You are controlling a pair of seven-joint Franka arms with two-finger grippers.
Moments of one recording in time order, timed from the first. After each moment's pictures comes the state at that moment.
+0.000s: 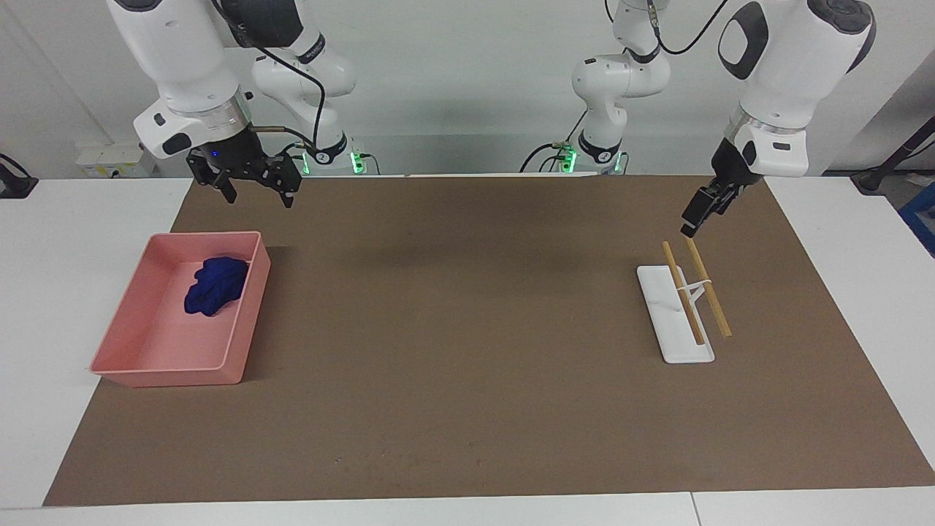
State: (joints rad) left arm 0.02 -0.02 -0.12 -1.69 -0.03 1.72 -0.54; right arm 0.02 0.03 0.08 -1.53 -0.02 1.49 0.22
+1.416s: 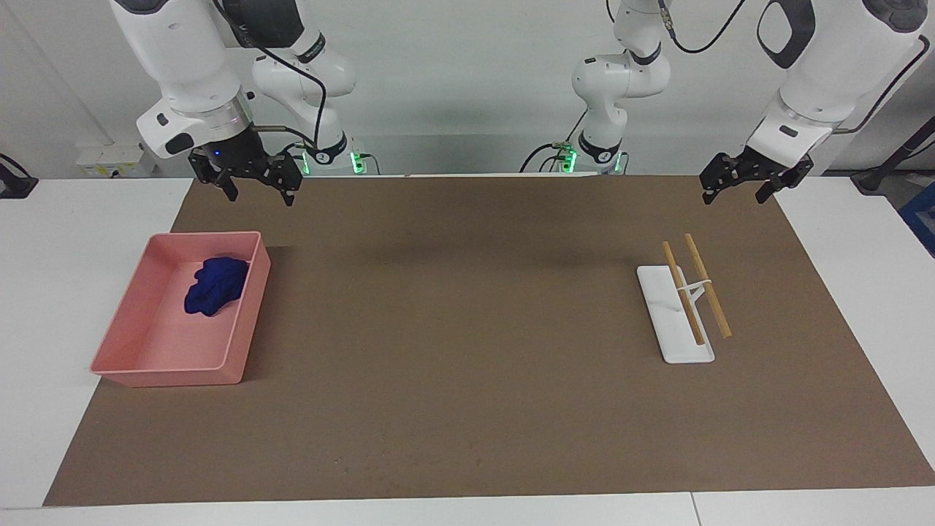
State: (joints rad) left arm -0.01 0.05 -0.03 -1.54 0.03 1.48 0.06; right arm 0.02 0.02 0.08 -1.55 -0.02 1.50 0.22
